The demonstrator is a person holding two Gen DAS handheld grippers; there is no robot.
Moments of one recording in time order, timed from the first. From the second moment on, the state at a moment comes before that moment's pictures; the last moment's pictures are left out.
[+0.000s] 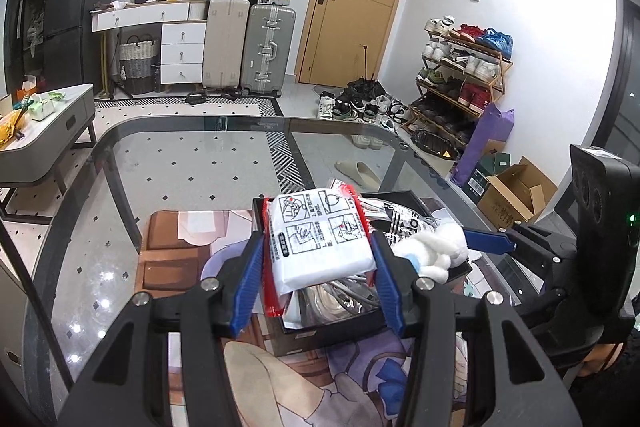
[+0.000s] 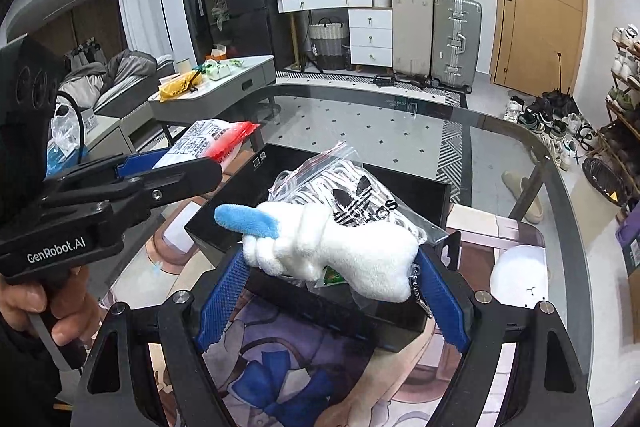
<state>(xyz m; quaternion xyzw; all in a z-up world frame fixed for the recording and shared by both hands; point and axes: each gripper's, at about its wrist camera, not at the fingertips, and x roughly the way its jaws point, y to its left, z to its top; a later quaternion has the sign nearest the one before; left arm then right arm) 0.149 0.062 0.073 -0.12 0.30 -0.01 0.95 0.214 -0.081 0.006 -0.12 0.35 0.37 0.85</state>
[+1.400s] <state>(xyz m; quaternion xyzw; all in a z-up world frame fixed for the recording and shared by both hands) 0.185 0.038 0.042 -0.09 0.35 -0.02 0.93 0.232 -0.081 -0.005 -0.15 0.34 0.37 0.86</state>
